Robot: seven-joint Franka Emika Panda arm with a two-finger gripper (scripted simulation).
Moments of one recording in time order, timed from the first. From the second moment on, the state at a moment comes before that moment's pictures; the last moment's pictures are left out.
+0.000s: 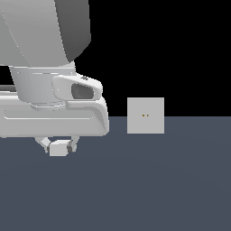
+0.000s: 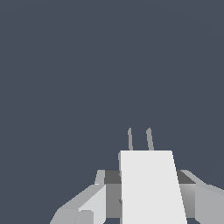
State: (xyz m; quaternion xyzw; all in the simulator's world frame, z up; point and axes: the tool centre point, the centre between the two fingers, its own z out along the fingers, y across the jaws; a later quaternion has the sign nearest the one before) arm -0.054 0.116 0.032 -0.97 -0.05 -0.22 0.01
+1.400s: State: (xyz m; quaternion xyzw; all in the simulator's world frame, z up) arm -0.052 -0.070 0.097 -0.98 0.02 -0.22 -0.01
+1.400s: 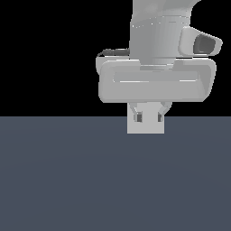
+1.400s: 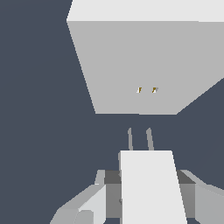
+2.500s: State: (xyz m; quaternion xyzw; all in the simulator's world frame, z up) arm -0.033 -0.080 0.100 -0.98 0.03 -0.22 -0.01
